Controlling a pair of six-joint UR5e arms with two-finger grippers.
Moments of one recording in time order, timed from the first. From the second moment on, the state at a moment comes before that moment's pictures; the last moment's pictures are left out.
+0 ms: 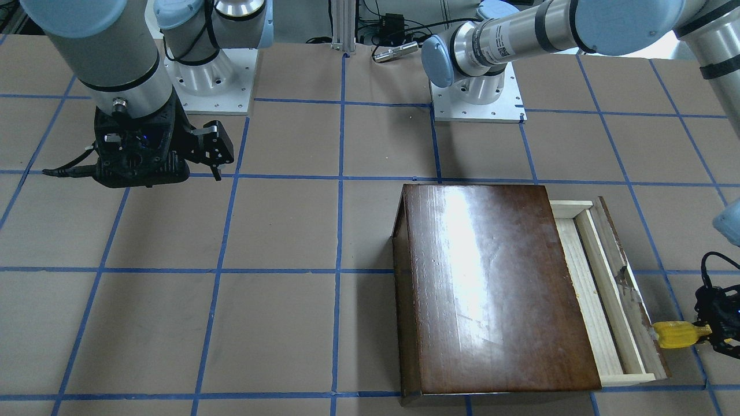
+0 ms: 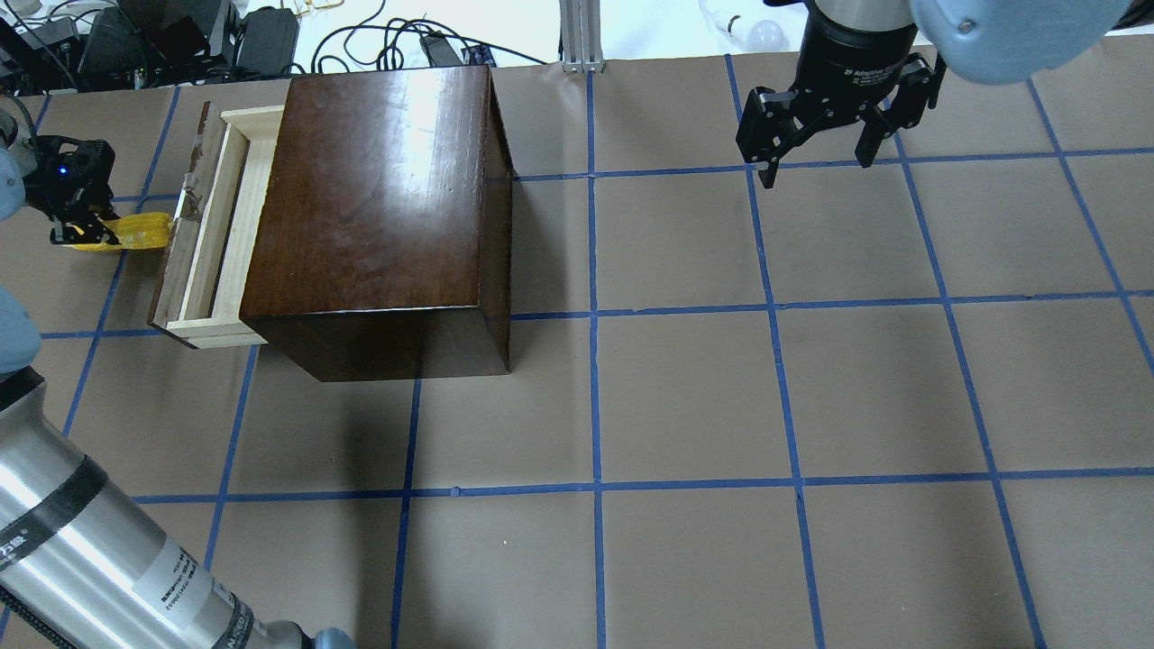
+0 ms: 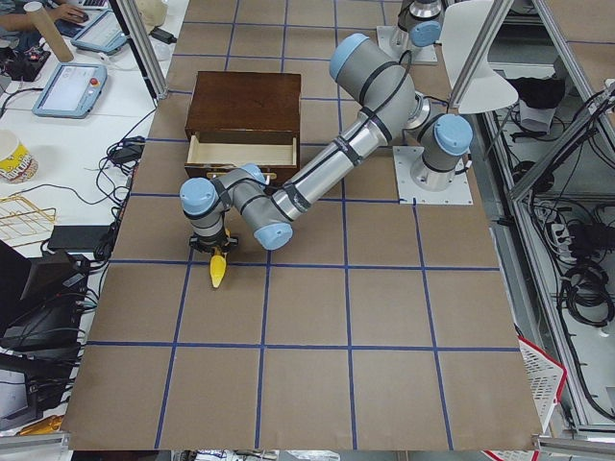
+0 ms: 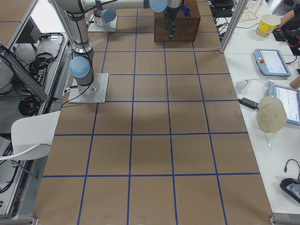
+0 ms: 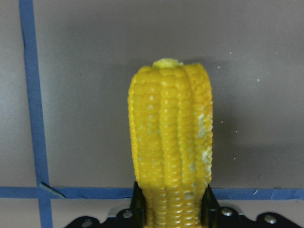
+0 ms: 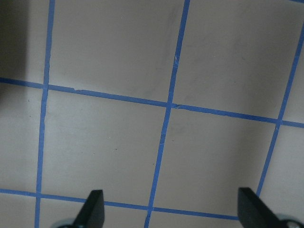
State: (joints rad) left arm -0.95 -2.33 -1.25 -1.07 1.55 2.13; right arm 1.64 -1.41 1.41 -1.52 -1.62 -0.10
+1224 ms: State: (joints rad) left arm -1.02 -2.08 -1.25 -1.22 1.53 1.25; right arm 1.64 -1.41 1.41 -1.52 -1.62 -0.10
